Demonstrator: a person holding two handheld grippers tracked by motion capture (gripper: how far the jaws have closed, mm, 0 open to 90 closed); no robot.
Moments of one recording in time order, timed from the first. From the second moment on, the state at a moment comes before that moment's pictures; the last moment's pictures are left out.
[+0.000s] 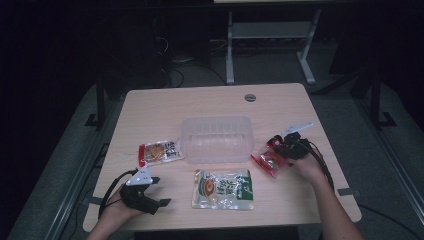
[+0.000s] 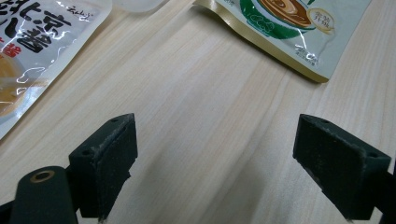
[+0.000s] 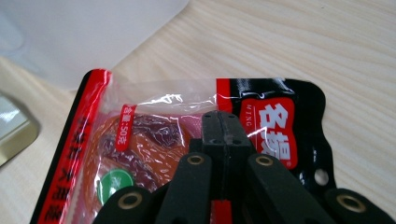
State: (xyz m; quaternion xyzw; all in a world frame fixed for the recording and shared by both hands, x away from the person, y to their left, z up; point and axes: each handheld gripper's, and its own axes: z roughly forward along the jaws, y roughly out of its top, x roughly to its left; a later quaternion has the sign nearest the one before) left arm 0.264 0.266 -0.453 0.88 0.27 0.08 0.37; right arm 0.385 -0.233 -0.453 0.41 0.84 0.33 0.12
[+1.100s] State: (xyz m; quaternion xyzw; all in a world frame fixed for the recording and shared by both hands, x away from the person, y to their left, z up) left arm 0.265 0.263 -0.454 0.89 0.27 0.08 0.36; right arm 0.341 -0.249 -0.439 0.40 0.84 0.34 0.13
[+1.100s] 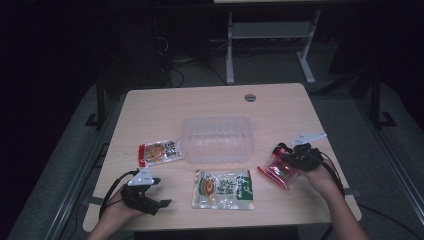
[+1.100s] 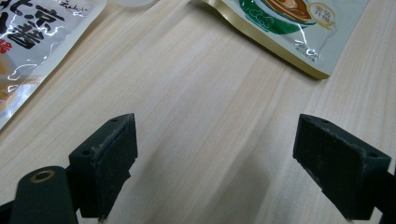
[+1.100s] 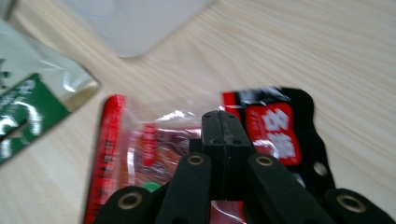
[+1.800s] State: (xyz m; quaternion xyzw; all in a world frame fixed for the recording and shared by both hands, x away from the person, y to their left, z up) left arm 0.257 0.247 -0.446 0.88 0.26 0.07 0.38; right arm 0.330 -0.236 -0.447 0.39 0.86 0.31 0.08
